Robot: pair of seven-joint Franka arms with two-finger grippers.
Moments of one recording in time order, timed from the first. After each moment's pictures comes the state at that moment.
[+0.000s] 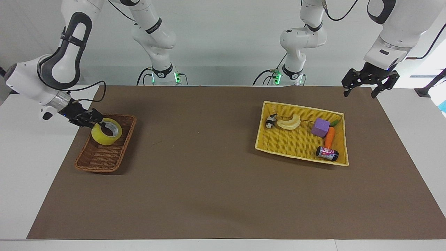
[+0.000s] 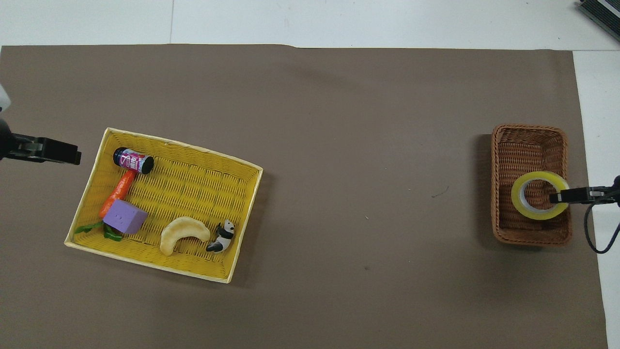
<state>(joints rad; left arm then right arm) 0.08 -0.04 -0.10 -1.60 0.02 1.59 0.12 -0.37 0.20 -0.13 -1.96 0.40 1.89 -0.66</state>
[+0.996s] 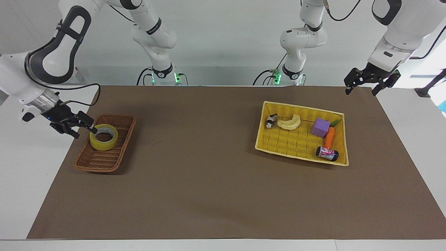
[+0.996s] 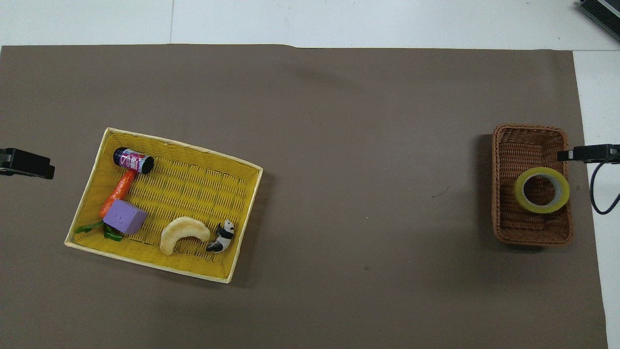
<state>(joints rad) 0.09 -0.04 -0.10 -1.60 0.02 1.54 0.12 -0.29 0.23 -0.11 -1.71 0.38 1.90 -0.56</state>
